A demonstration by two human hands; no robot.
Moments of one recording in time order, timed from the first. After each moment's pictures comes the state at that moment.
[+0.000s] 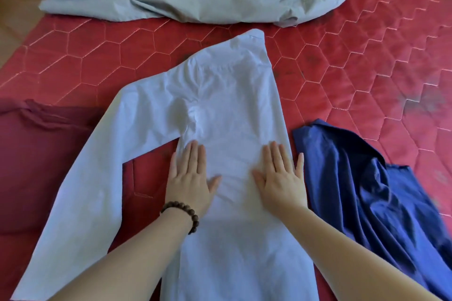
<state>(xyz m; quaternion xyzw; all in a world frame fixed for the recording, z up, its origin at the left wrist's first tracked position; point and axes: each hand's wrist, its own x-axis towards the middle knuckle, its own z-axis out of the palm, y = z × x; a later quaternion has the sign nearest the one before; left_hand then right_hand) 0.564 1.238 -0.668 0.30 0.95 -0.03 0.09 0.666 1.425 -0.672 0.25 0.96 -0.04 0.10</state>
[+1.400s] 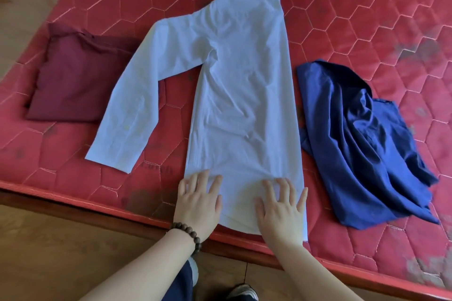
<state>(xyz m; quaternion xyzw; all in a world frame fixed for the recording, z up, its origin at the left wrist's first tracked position) 0.774 1.110 -0.638 0.32 0.94 0.05 0.12 0.881 1.272 -0.638 0.28 0.95 -0.11 0.10</state>
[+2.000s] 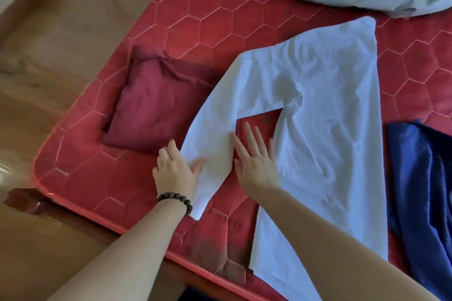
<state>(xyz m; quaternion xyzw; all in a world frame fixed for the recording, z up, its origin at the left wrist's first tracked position) 0.558 1.012 -0.631 -0.07 0.98 0.16 0.10 0.594 1.185 -0.637 0.05 0.98 -0.18 0.10</state>
